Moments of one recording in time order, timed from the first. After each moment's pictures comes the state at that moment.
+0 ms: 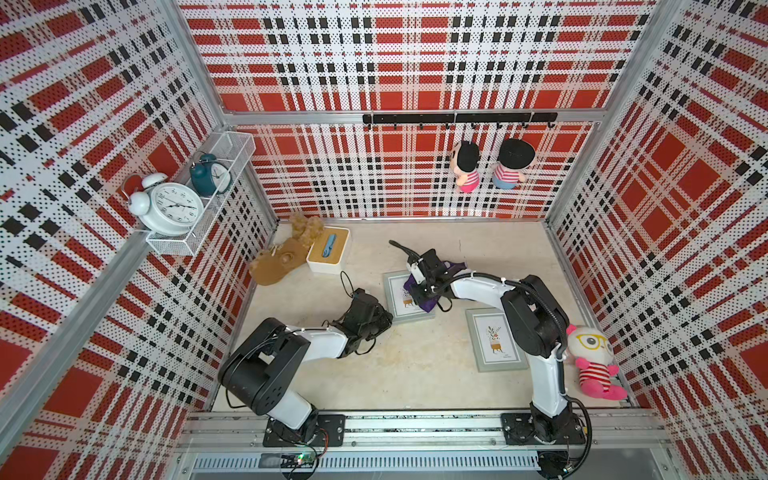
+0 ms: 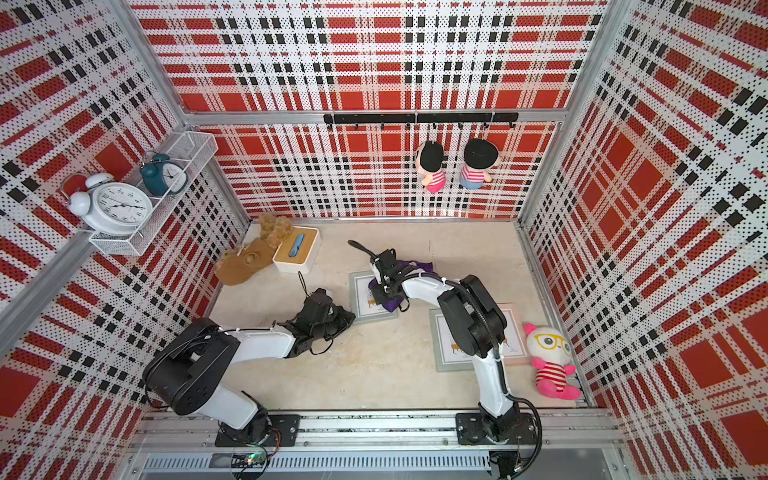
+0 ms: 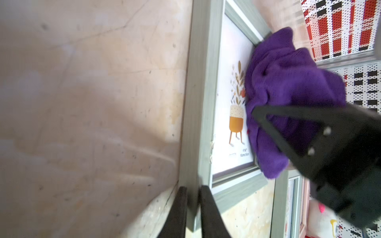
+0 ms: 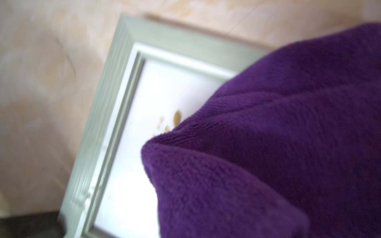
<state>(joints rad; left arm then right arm) -0.56 1.57 0.52 0.30 0.10 -1.05 0.63 2.10 1.48 -0.38 -0.05 0.18</state>
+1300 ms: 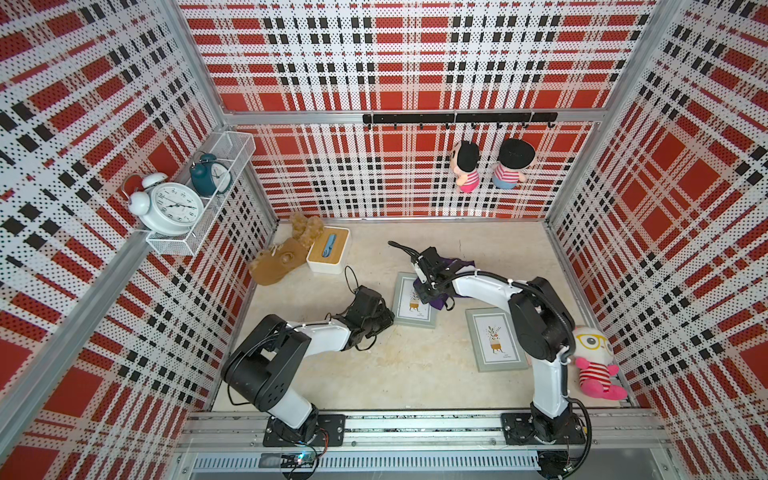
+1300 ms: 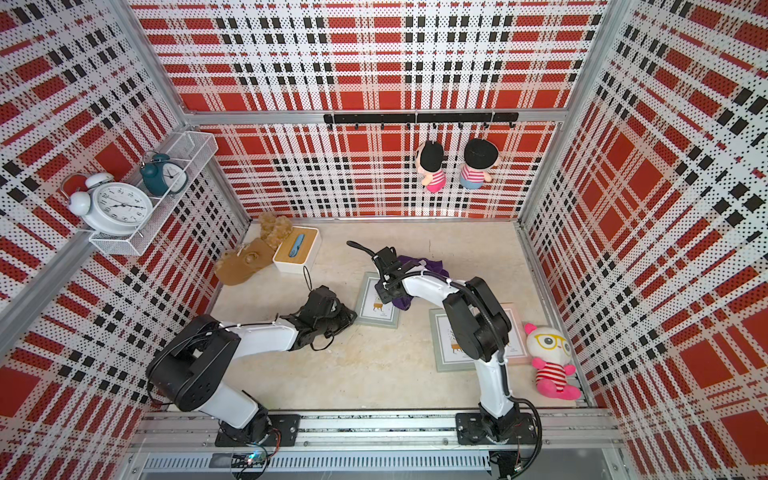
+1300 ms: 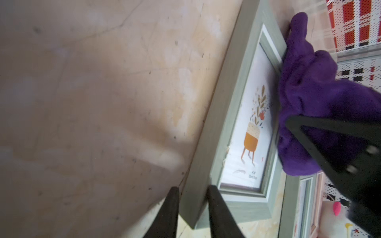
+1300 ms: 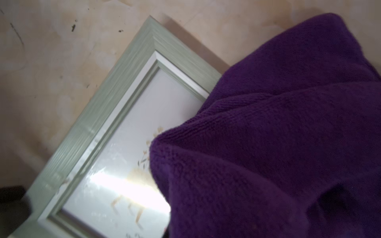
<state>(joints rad) -0.56 1.58 0.61 0.14 0.11 -0.99 0.65 1.97 1.42 -0.54 0.09 0.13</state>
